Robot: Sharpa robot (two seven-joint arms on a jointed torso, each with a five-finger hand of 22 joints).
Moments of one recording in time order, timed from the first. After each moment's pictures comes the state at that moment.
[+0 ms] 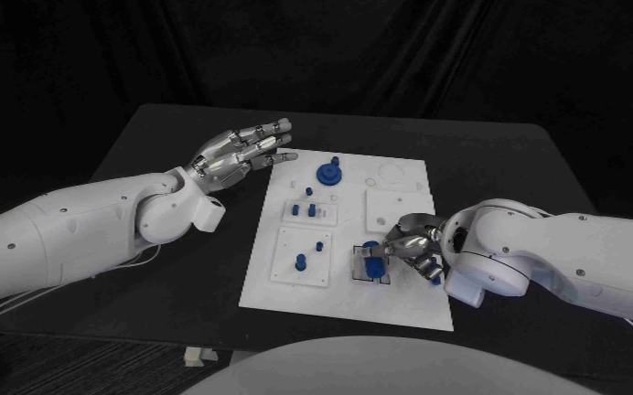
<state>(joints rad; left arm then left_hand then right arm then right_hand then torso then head) 1.15 -0.86 -0.21 1.33 -0.12 0.34 0.65 1.49 0.22 -0.05 0.12 0.54 0.47 0.10 0.07 0.05 0.05 0.07 0.16 0.03 0.09 0.19 0.08 0.03 0.16 0.24 0.29 0.08 0.34 1.15 -0.93 -0.21 1.84 -0.74 -0.15 -0.58 0.94 -0.01 0.24 0.14 0.43 0.83 0.05 0.49 0.72 1.46 -0.03 1.57 1.31 1.46 -0.10 1.37 1.15 0.07 1.47 0.01 1.30 1.31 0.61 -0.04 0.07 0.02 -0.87</state>
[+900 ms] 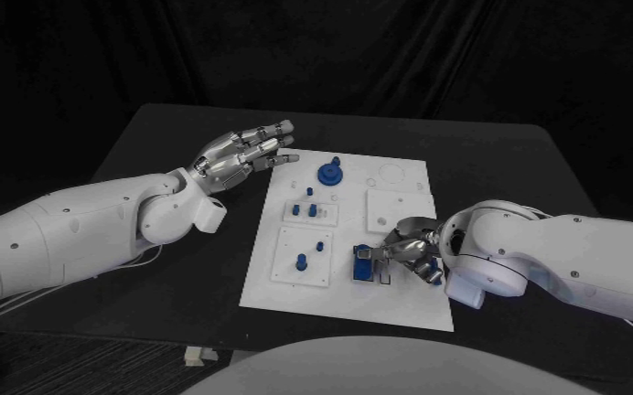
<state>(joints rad) 1.15 -0.85 -0.21 1.32 -0.12 0.34 0.64 1.49 0.22 -0.04 0.12 0.54 0.46 0.10 0.07 0.05 0.05 0.07 0.16 0.03 0.09 0.19 0.08 0.03 0.16 0.24 0.29 0.08 0.34 1.14 -0.92 -0.21 1.83 -0.77 -0.10 -0.59 0.88 0.00 0.13 0.22 0.17 0.80 0.06 0.49 0.69 1.47 -0.03 1.57 1.31 1.47 -0.09 1.36 1.11 0.07 1.47 0.02 1.27 1.31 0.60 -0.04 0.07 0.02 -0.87</state>
